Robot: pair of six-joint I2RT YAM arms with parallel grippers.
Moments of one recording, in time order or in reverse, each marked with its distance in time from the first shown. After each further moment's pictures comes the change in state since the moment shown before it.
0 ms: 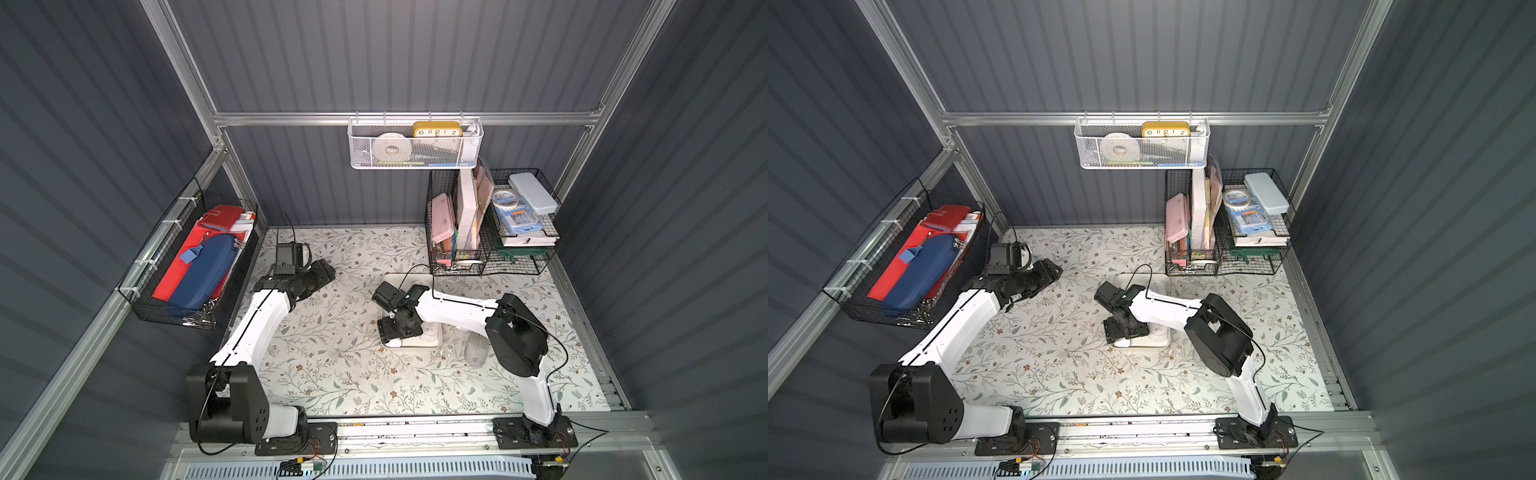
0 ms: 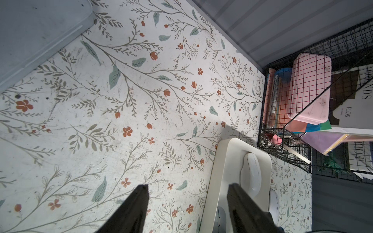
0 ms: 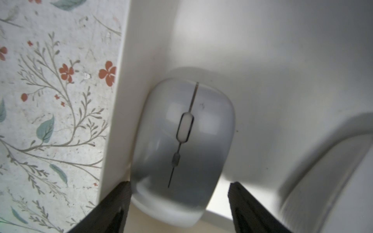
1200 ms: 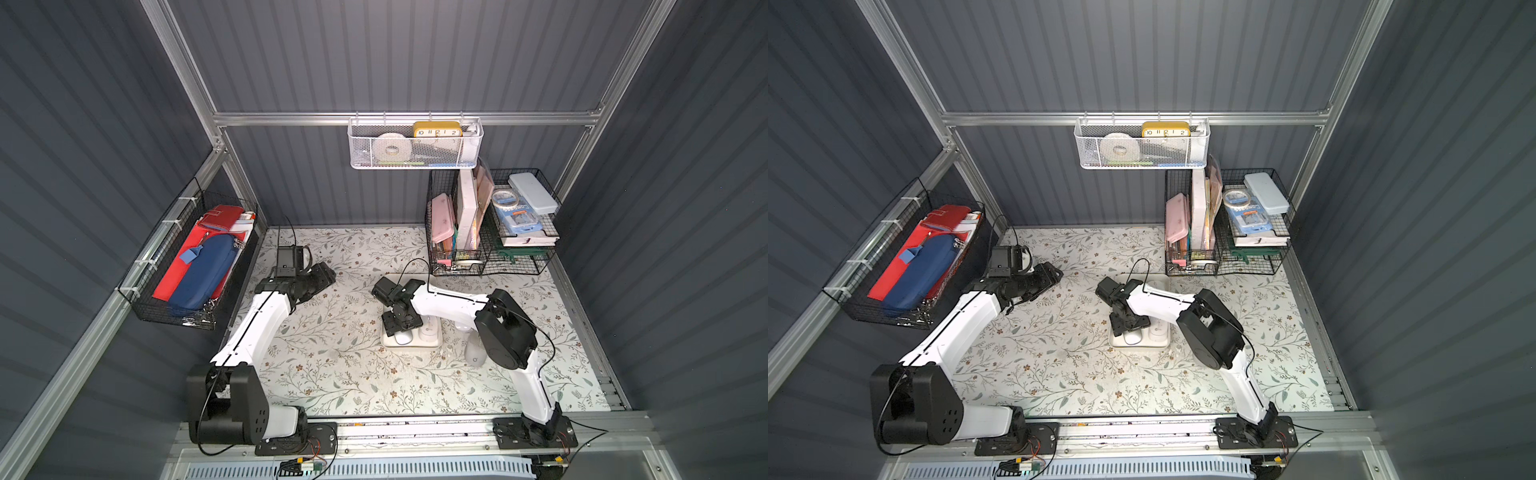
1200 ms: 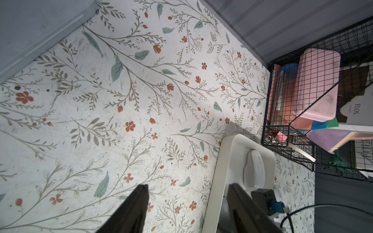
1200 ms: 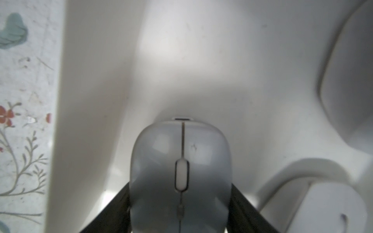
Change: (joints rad) left arm 0.000 -0.005 -0.029 0.000 0.000 0.000; right arm -0.037 0.084 0.084 -0.047 0.111 -0.083
